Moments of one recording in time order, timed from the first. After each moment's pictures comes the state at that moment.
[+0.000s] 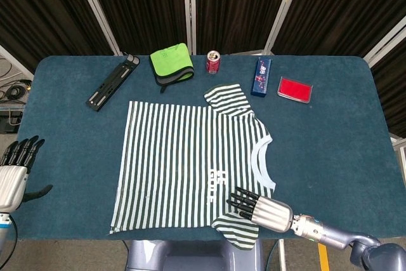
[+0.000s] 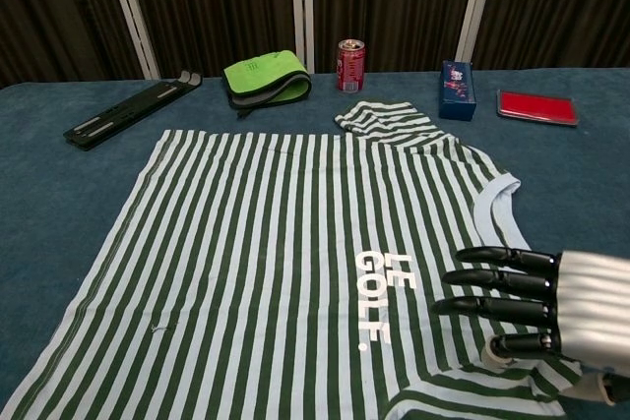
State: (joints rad) left arm -0.12 -1.13 -0.03 -1.61 1.51 1.46 0.05; right arm 0.50 -1.72 -0.28 -0.64 -2.17 1.62 0.08
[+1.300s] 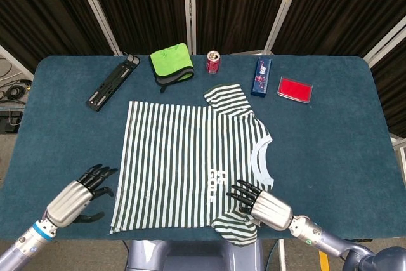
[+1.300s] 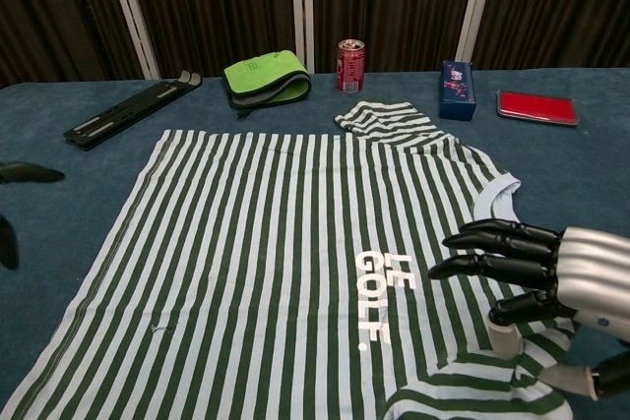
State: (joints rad) left arm -0.29 -1.27 0.16 -1.40 1.96 1.39 -0.26; right arm 0.48 -1.69 -0.28 -0.82 -2.03 1.61 0.27
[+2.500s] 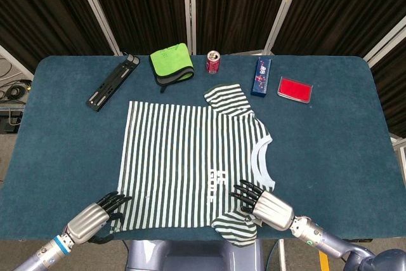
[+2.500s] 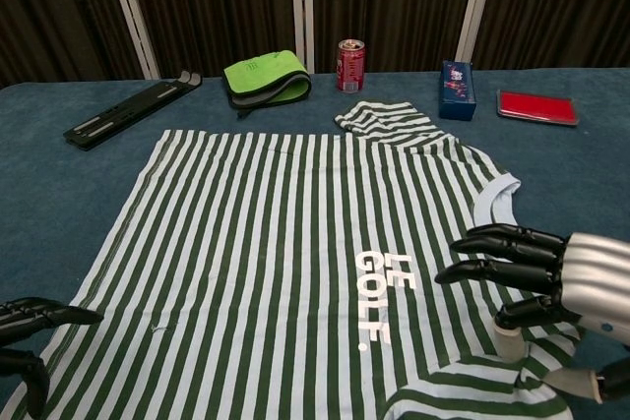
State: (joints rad) left arm -0.28 -1.48 0.30 -1.14 1.95 1.33 -0.32; right arm 0.46 -1.71 -0.28 -0.78 -2.03 1.62 0.28
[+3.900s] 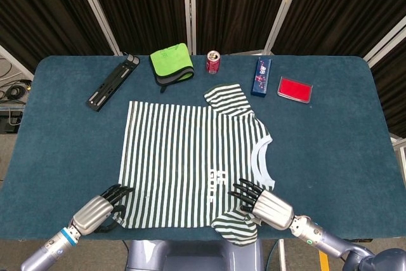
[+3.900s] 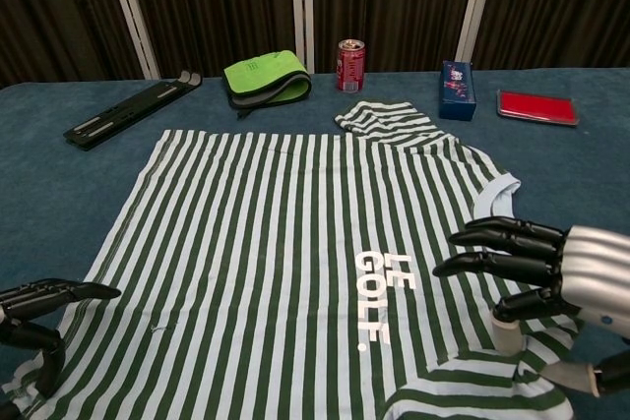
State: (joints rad) left arm -0.32 -1.53 0.29 -1.12 1.87 1.31 -0.35; right arm 0.47 -1.71 -0.28 -0.78 -2.02 1.62 0.28
